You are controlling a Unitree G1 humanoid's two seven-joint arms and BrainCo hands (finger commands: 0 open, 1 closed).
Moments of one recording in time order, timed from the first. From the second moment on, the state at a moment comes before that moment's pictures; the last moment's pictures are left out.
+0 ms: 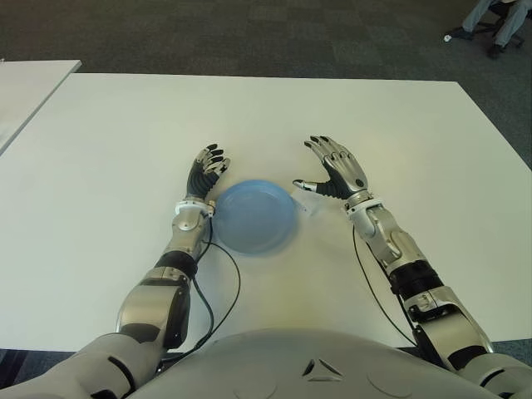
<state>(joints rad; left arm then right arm) -0.37 0.08 0.10 1.07 0.02 -0.55 0.04 -0.27 -0.36 0.32 0.40 -0.90 -0.24 -0.33</state>
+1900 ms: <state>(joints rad) -0.37 0.10 0.10 1.09 0.04 -0.55 0.03 0.13 -0.34 0.34 -0.10 -0.90 0.10 -0.27</state>
